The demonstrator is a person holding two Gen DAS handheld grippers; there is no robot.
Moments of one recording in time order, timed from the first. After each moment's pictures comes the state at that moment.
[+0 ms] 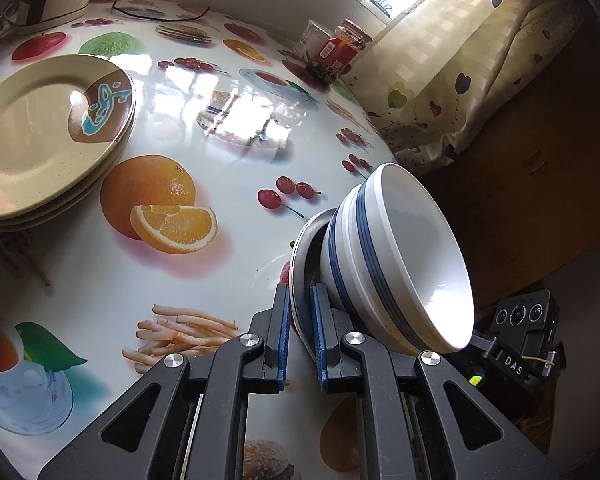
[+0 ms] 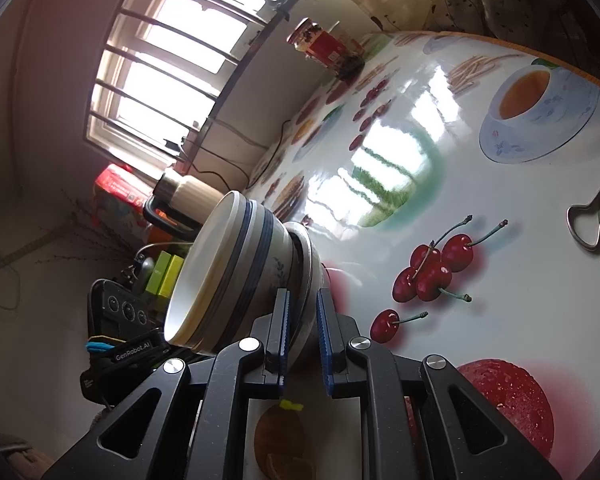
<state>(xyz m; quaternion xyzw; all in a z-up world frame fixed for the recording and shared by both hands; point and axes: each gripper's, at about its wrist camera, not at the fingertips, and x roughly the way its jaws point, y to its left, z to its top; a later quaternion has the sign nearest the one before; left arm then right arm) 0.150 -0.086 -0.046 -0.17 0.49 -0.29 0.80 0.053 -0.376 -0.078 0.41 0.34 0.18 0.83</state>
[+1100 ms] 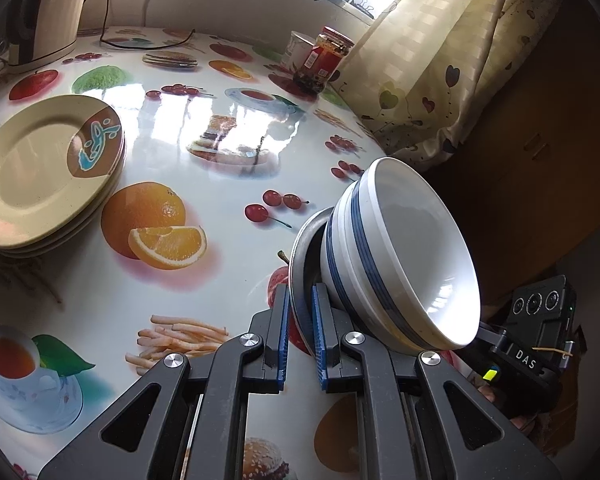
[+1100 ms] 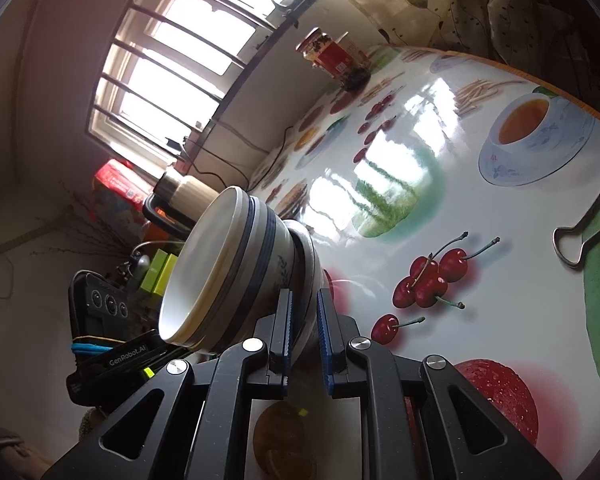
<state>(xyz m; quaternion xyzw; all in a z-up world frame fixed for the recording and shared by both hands) 0.140 -0.094 -0.032 -0.13 0.47 -0.29 0.83 0.048 -0.376 -0.062 0.39 0.33 0.17 0.84</state>
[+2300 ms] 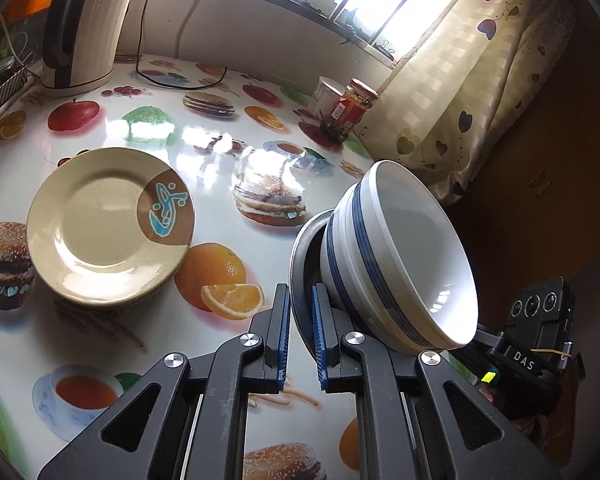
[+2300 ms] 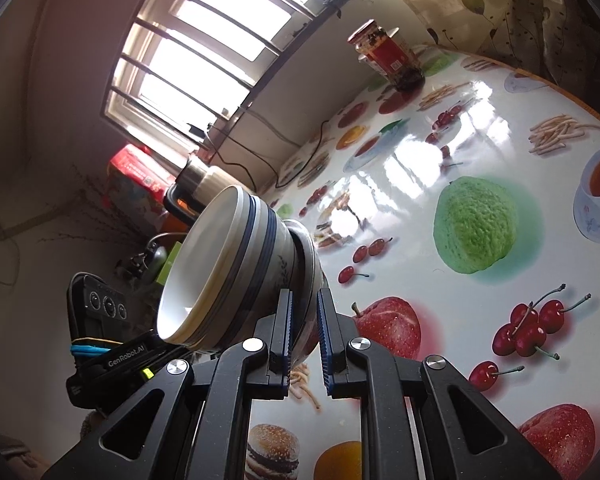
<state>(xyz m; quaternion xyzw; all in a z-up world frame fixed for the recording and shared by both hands) 0.154 -0.041 0.007 -0.15 0.44 -0.25 0.85 0.095 -0.330 -0.021 0.37 0.34 0.21 0.84</state>
